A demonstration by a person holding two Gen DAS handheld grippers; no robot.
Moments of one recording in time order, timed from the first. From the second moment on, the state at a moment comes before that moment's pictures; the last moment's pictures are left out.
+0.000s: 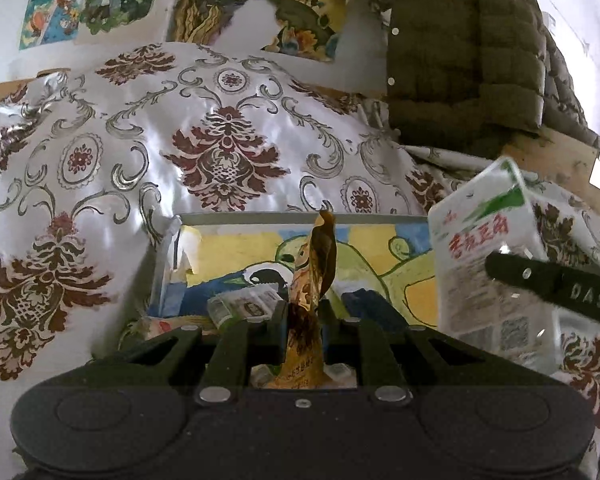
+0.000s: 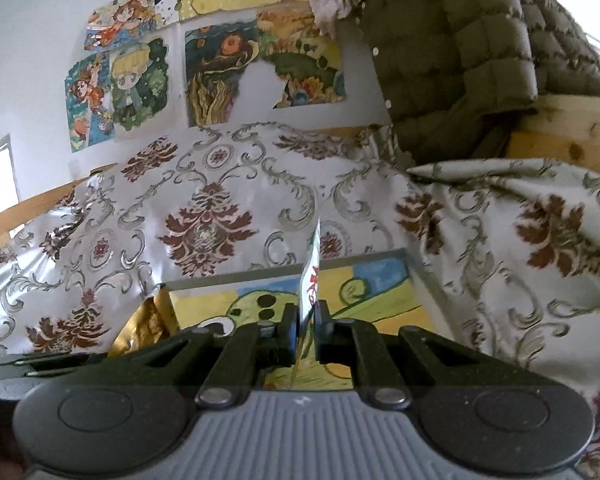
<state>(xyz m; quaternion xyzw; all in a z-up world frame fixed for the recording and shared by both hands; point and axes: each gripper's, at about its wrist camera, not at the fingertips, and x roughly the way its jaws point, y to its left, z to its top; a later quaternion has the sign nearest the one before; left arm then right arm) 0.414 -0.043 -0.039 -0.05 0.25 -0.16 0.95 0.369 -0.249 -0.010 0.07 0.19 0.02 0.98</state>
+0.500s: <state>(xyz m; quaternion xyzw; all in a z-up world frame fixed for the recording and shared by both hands) 0.420 -0.052 -0.055 -0.05 0.27 -0.16 0.95 0.385 -0.265 -0.037 0.08 0.25 -0.01 0.97</state>
